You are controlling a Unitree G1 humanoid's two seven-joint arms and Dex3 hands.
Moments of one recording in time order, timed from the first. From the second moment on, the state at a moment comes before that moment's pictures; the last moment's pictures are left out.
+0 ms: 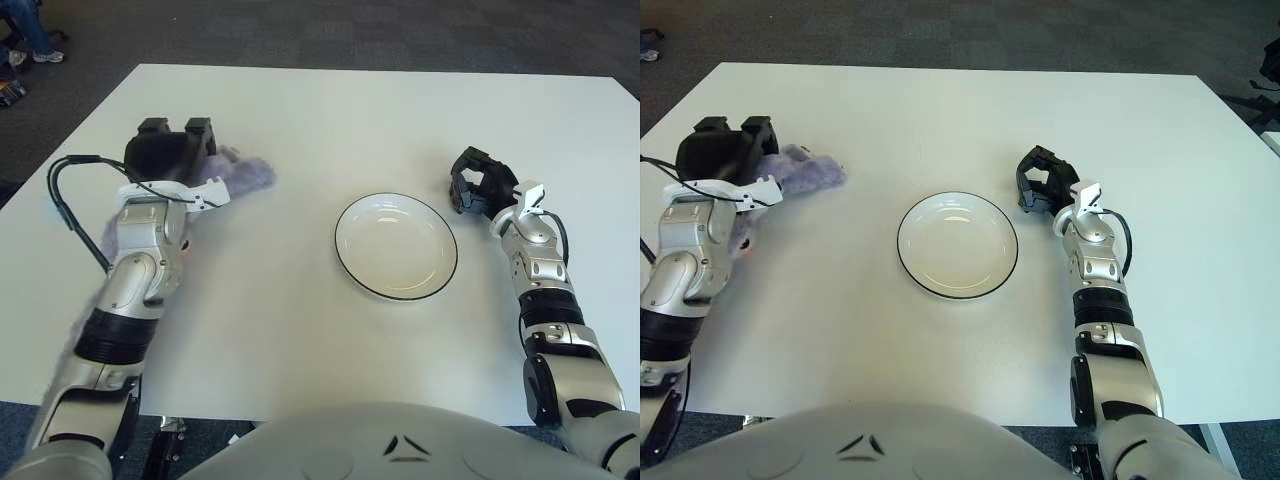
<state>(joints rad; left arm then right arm) -0.23 0.52 -0.10 -0.17 1.07 0.27 -0.11 -0.39 -0.30 -0.13 0.49 0.13 -0.08 0.28</state>
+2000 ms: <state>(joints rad) -0.47 0.39 -0.16 0.15 0.81 -0.29 0.50 -0.37 -0.31 -0.13 0.46 0.14 -0.07 0.34</state>
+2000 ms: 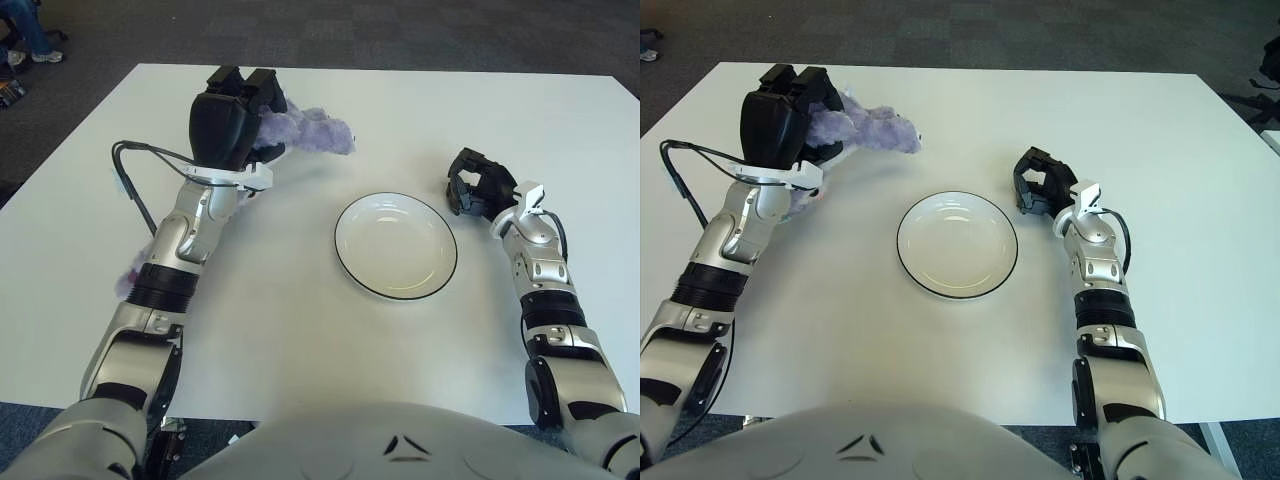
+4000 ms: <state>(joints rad) -0.41 0.32 -0.28 -0.10 0.61 -0.59 0.24 -0.36 -0.30 -0.11 0.41 0.11 -0.03 0.31</state>
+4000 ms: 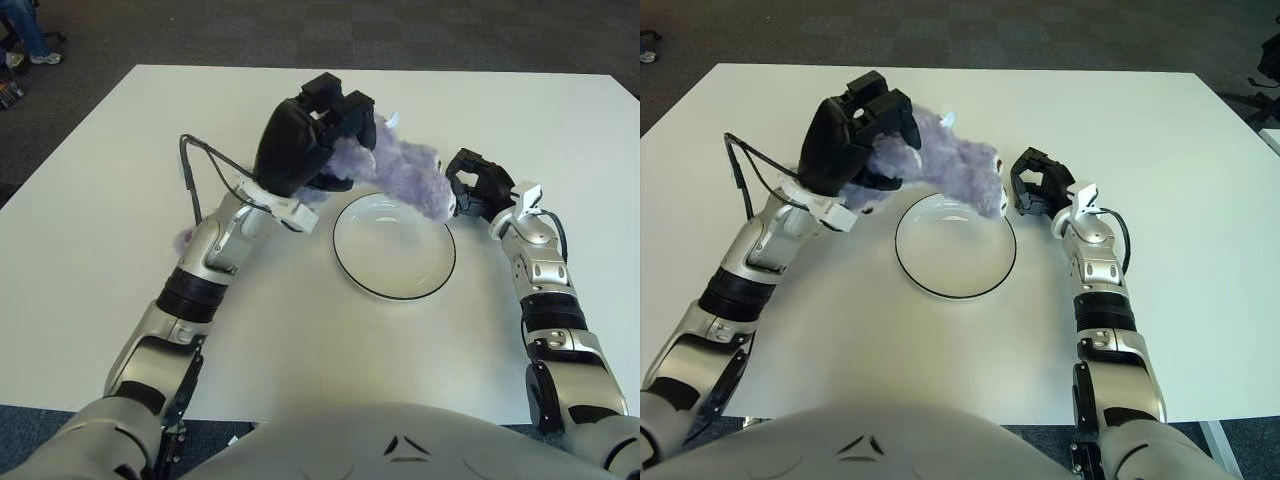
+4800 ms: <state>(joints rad) -0.33 0.28 -0.29 -0.18 0.56 -0.64 0.05 -0.37 -0.31 -0.10 0.40 0.10 -0.01 0.28</state>
